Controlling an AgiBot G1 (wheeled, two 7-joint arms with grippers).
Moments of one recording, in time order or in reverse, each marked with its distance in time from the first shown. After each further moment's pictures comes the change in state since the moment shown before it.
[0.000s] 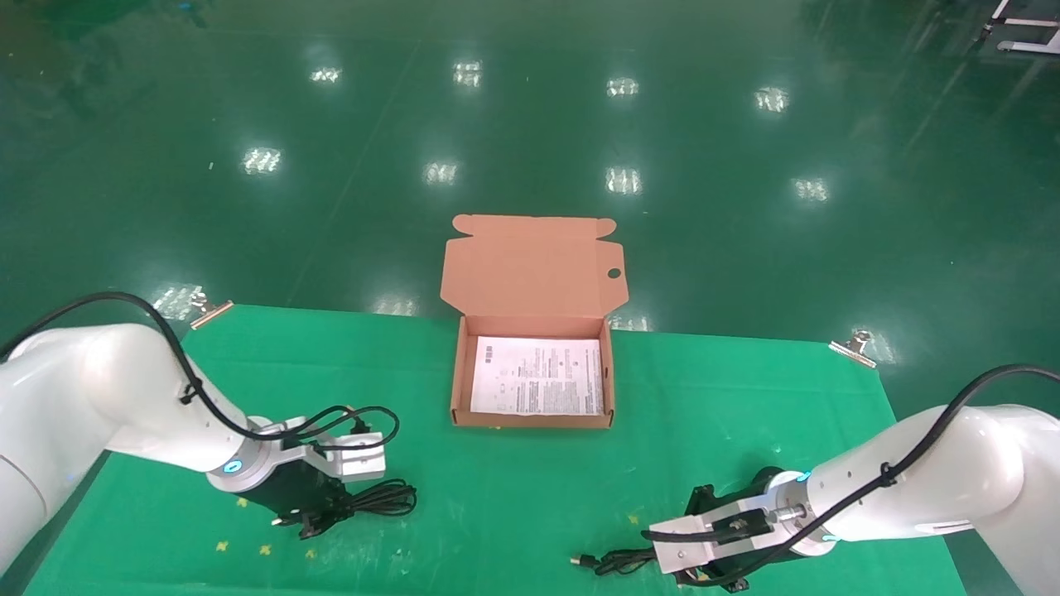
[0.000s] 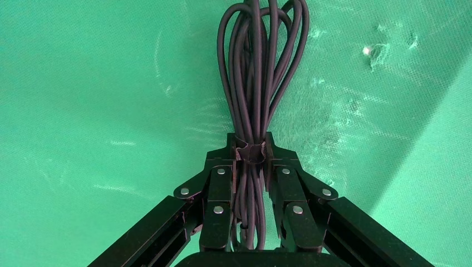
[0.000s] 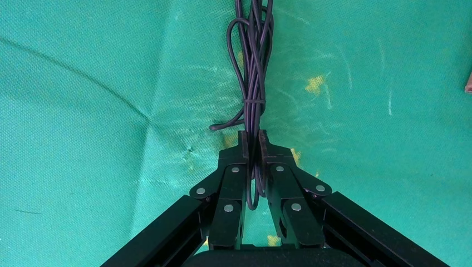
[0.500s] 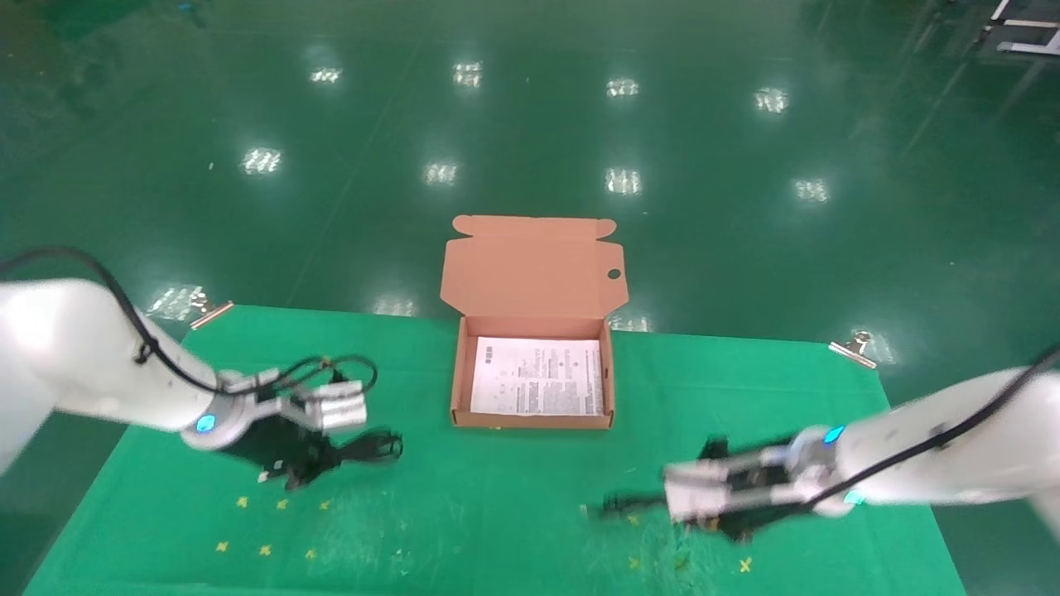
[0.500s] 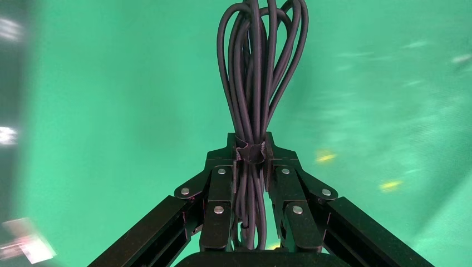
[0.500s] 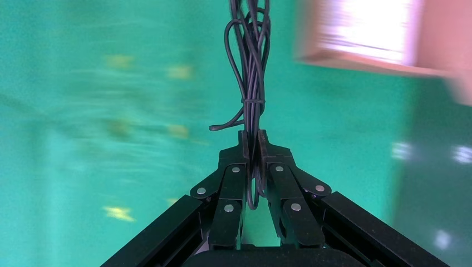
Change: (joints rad) left arm -0.061 -0.080 -0.004 -0.151 0.038 -0.013 -0.070; right arm 0.057 0.076 0.072 0.085 0.052 0.023 0.064
